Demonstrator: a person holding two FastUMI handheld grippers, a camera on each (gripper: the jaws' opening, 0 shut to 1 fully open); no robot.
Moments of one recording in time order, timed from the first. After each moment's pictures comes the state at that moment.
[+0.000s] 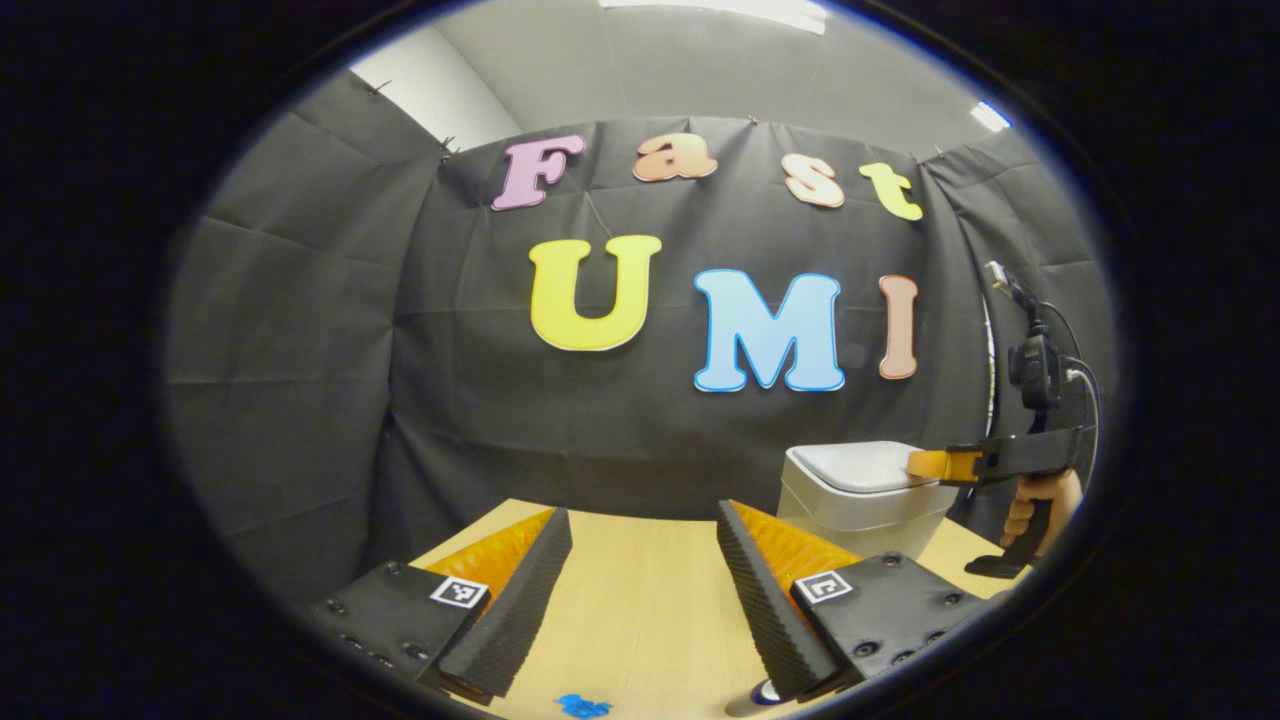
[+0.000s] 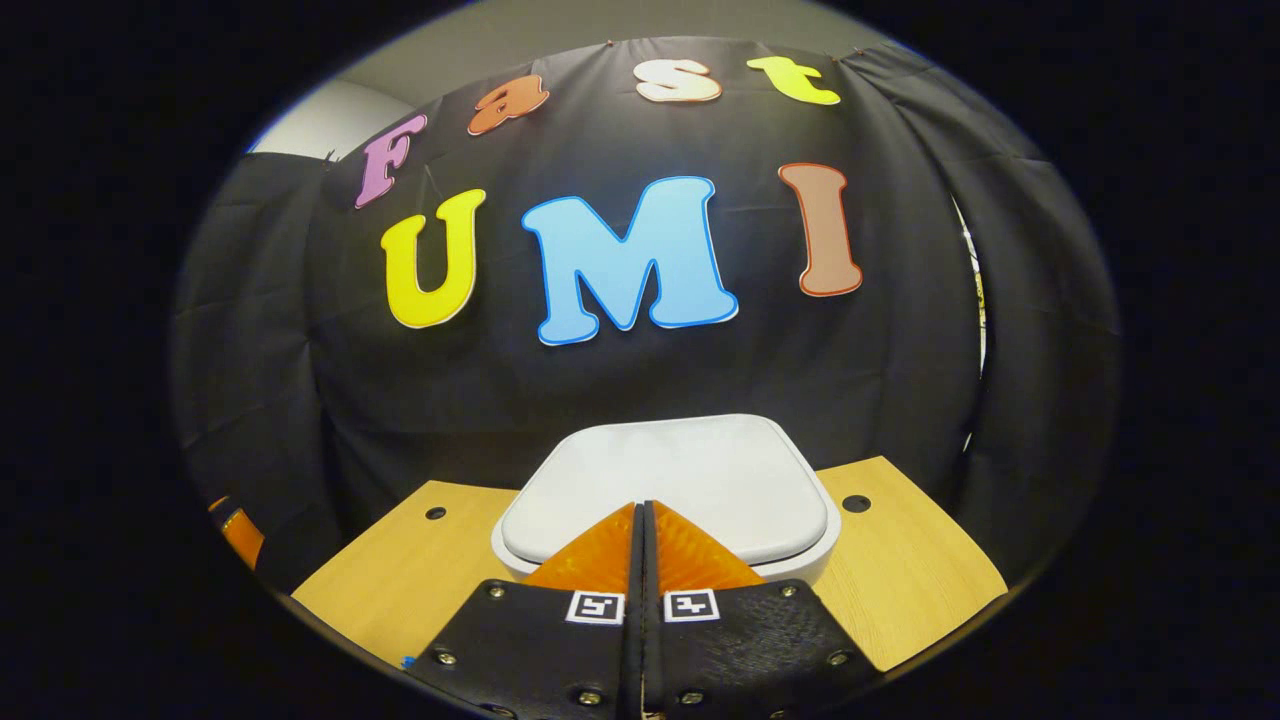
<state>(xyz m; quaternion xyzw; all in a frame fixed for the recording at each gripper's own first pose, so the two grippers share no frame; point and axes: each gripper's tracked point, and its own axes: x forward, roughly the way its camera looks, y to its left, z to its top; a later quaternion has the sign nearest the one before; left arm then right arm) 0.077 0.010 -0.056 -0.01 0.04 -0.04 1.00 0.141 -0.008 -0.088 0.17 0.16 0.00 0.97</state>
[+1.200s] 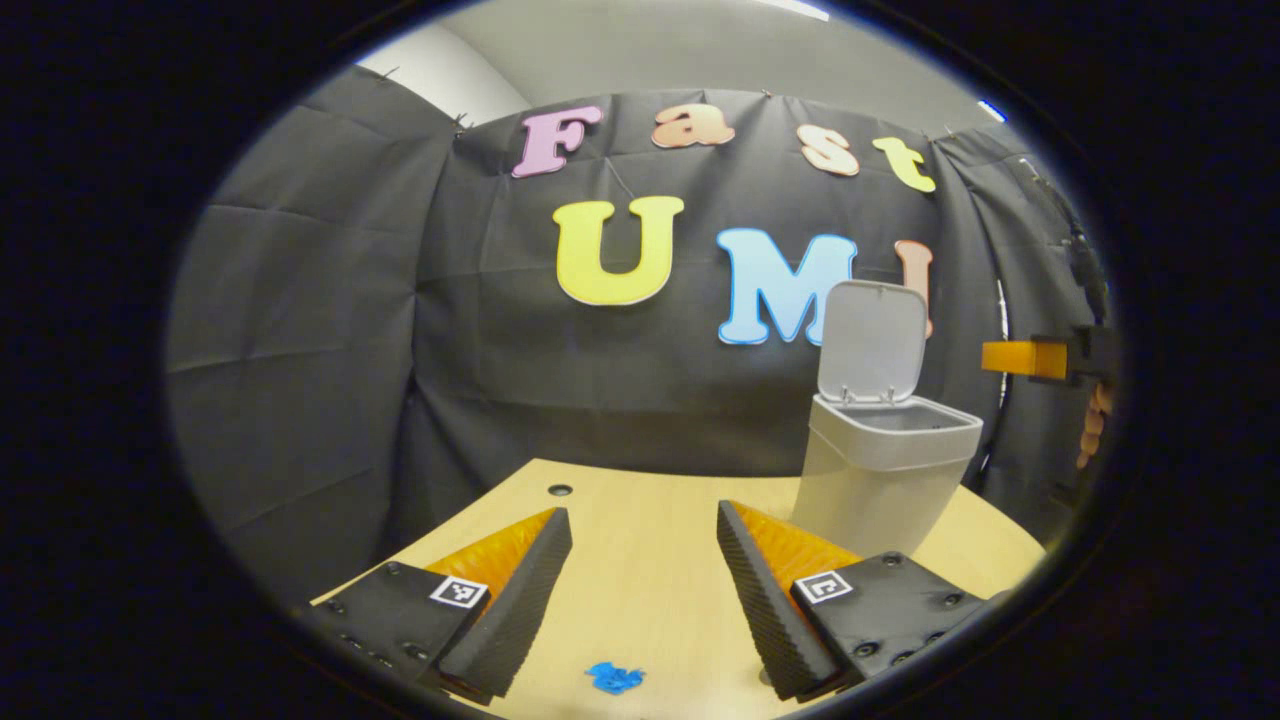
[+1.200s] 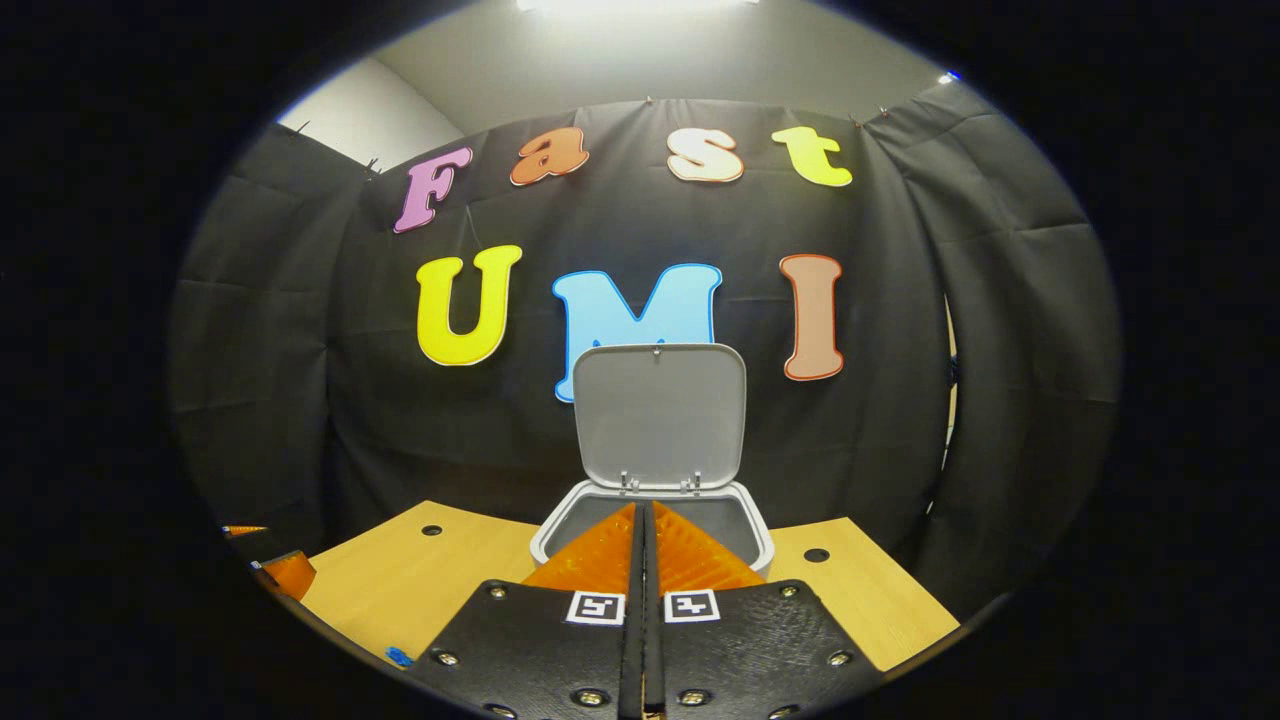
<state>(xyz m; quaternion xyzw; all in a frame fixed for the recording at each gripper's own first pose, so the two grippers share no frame) 0.043 0.048 -0.122 0.00 0.11 -0.01 0.99 0.069 -0.021 -0.024 0.10 0.07 -0.02 0.99</state>
